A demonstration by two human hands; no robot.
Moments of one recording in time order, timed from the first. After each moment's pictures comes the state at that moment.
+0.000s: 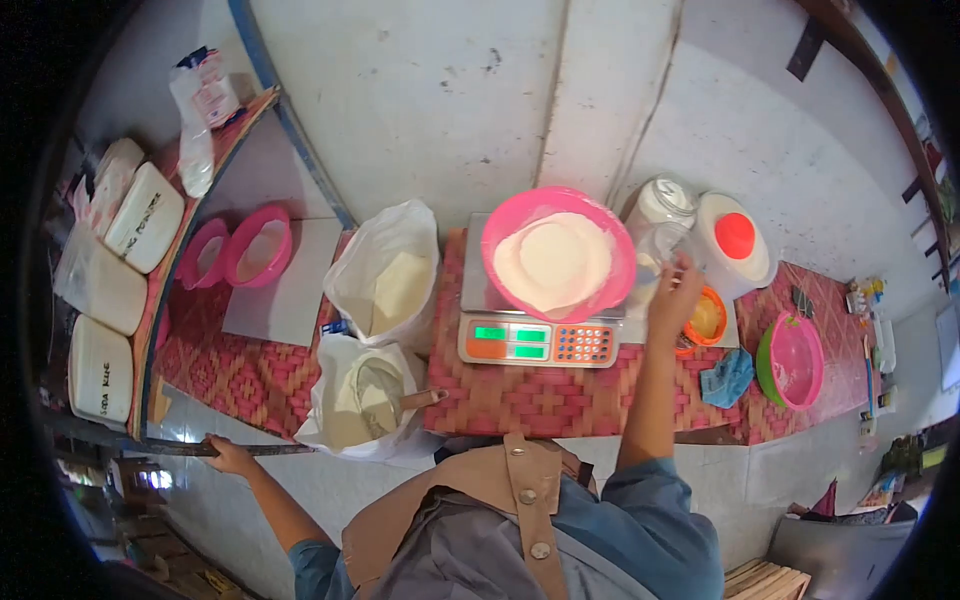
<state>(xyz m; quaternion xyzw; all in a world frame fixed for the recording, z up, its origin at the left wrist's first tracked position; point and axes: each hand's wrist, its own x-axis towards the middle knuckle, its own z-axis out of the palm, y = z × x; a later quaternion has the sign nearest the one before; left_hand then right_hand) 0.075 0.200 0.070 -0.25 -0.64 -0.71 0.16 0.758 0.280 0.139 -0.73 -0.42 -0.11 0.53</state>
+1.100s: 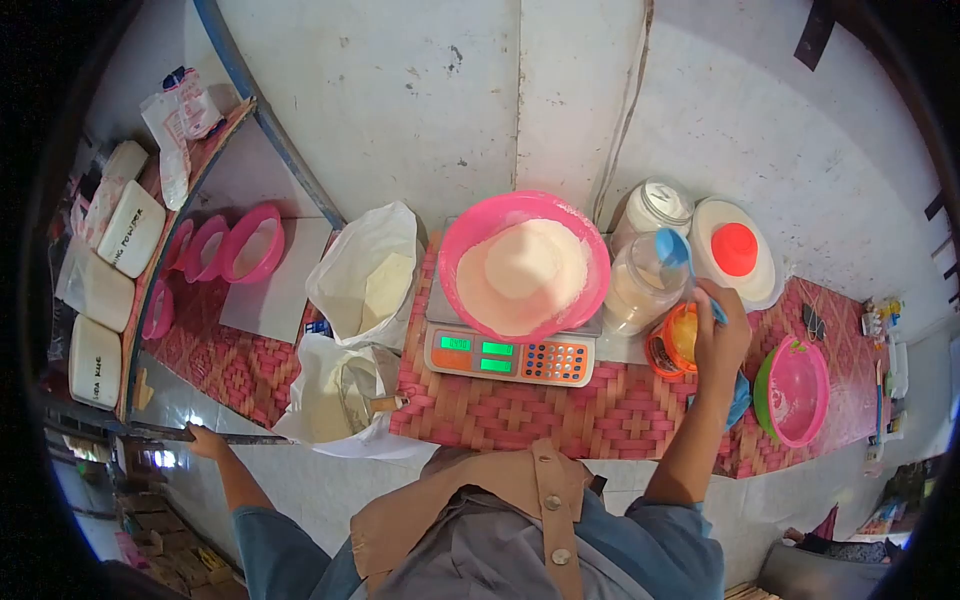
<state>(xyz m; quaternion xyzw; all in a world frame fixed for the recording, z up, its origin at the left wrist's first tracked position) 0.034 0.197 0.050 -0.15 -0.72 -0.67 0.11 0.825 0.232 0.221 -0.72 -0.60 -0.07 0.34</state>
